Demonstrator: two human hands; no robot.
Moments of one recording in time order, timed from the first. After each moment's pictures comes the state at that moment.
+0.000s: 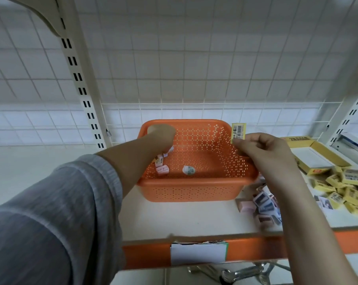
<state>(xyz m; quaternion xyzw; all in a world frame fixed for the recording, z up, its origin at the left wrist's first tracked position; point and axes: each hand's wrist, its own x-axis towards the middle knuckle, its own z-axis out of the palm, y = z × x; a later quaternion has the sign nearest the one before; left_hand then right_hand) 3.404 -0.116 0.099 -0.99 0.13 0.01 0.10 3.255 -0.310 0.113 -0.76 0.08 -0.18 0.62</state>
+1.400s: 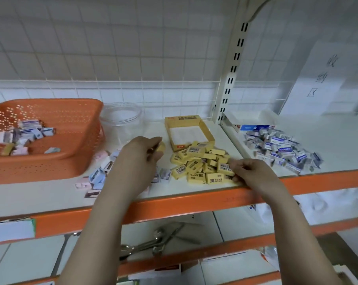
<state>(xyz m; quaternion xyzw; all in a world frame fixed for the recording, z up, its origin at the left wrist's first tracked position) 3.212 -0.400 0.079 -0.92 0.13 -0.12 -0.36 3.180 -0.653 0.052 -0.85 0.18 -0.02 0.50</state>
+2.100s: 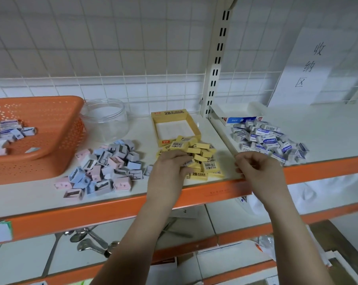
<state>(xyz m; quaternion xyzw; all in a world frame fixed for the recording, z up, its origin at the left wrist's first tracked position) 3.212 -0.489 0.019 -0.90 0.20 -0.14 -0.36 3.148 -0.668 0.052 -0.82 0.17 -0.20 0.51</state>
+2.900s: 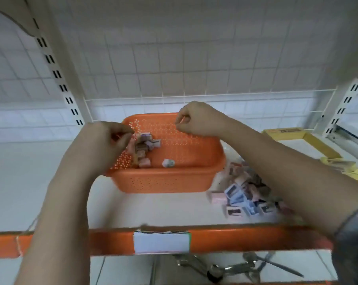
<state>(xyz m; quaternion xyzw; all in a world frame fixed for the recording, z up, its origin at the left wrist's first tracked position) 3.261 -0.096 0.125 -0.95 0.04 -0.24 -0.21 3.344 -0.308 0.136 -0.94 -0.23 -0.07 0.24</state>
